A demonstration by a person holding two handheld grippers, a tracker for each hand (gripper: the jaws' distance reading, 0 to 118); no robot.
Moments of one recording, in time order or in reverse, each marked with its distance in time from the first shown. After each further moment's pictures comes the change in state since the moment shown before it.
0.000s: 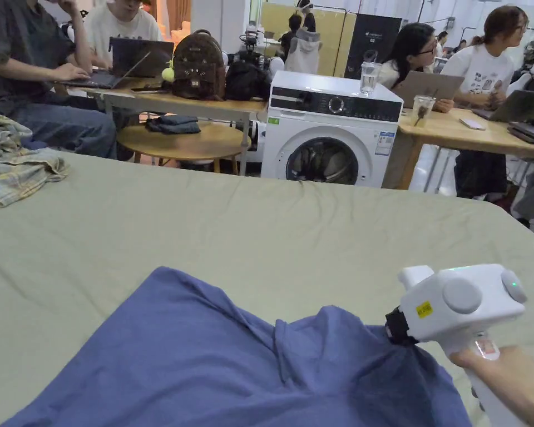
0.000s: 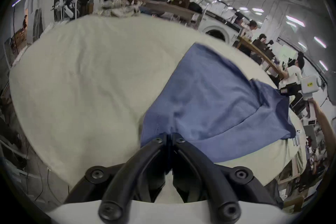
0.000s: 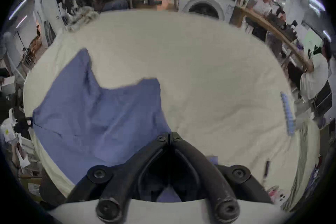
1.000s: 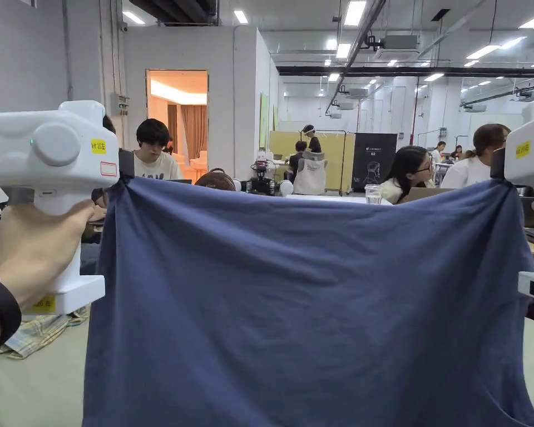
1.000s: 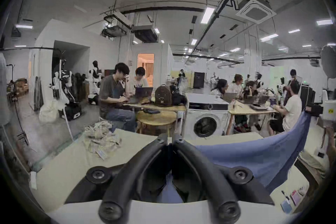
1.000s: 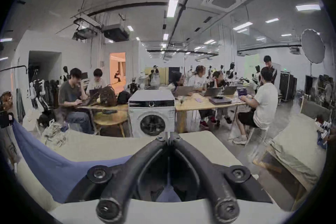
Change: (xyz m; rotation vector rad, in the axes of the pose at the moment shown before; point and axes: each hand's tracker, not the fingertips) left arm 0.163 0.441 0.077 0.599 0.030 -0.230; right arm 0.071 0.232 0.246 0.740 -0.350 -0.303
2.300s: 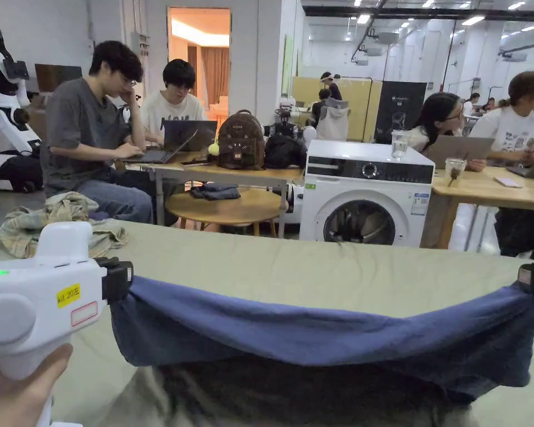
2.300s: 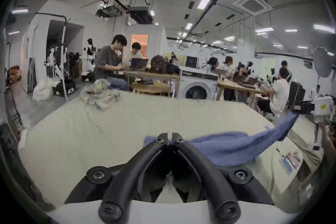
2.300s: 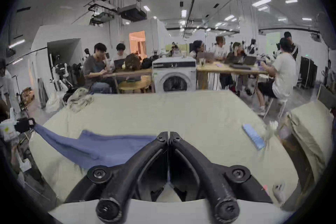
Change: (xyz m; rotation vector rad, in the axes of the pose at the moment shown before) left arm -0.043 -0.251 0.163 -0.161 -0.089 0.044; right arm 0.031 -0.229 0.143 -0.253 0.218 0.002
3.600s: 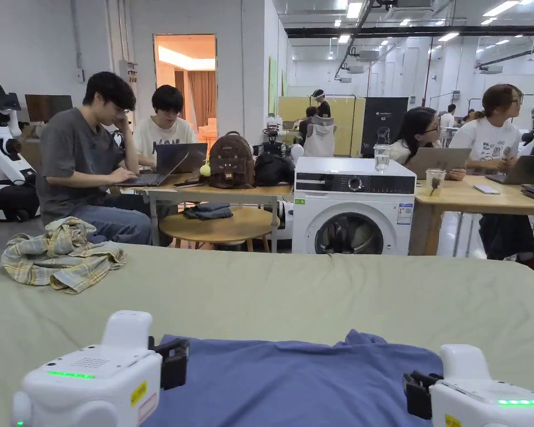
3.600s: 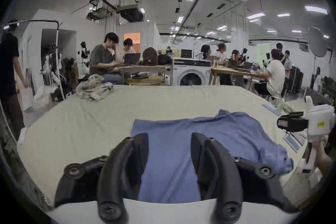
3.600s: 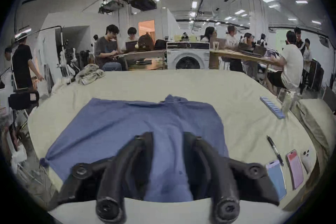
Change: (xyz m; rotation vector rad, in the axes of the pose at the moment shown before) left arm 0.060 -0.063 -0.025 -0.039 -0.017 -0.092; right arm -0.086 -0.143 -0.042 -0.042 0.048 0.054
